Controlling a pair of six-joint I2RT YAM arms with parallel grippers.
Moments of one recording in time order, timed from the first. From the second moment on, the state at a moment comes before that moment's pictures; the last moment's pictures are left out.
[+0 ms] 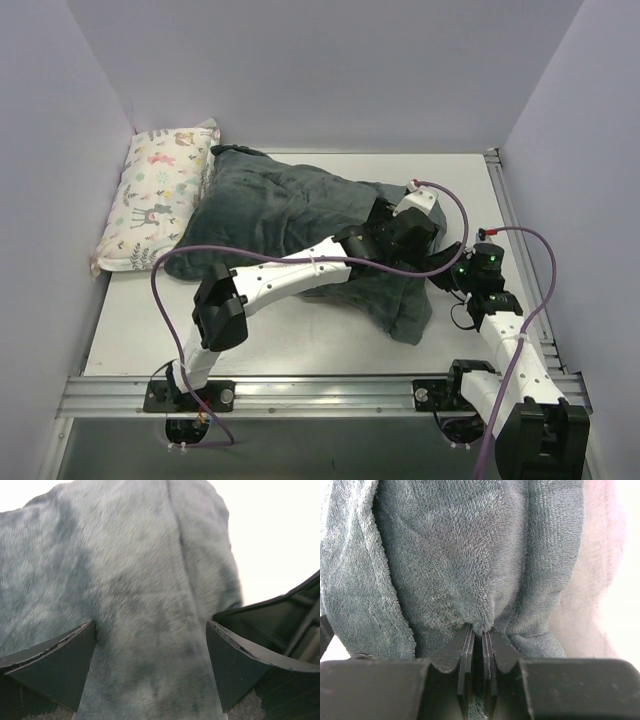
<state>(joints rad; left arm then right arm) -1.16 2.05 1.96 -0.55 -0.58 -0.34 -0.05 0.88 0.43 -0.14 -0.36 0.86</state>
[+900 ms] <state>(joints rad) -1.07 1.95 1.80 -0.62 -0.68 -0.39 -0.05 0.90 0.45 -0.20 -0.30 0.78</state>
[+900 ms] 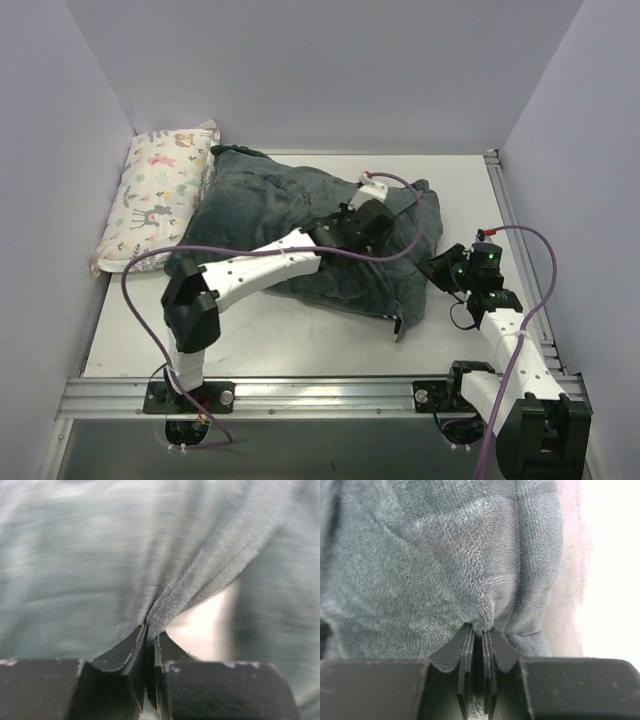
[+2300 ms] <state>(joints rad) -0.84 1.70 1.21 -0.16 -0.48 -0.66 0.40 1.19 0.89 -0.58 0.24 0.55</state>
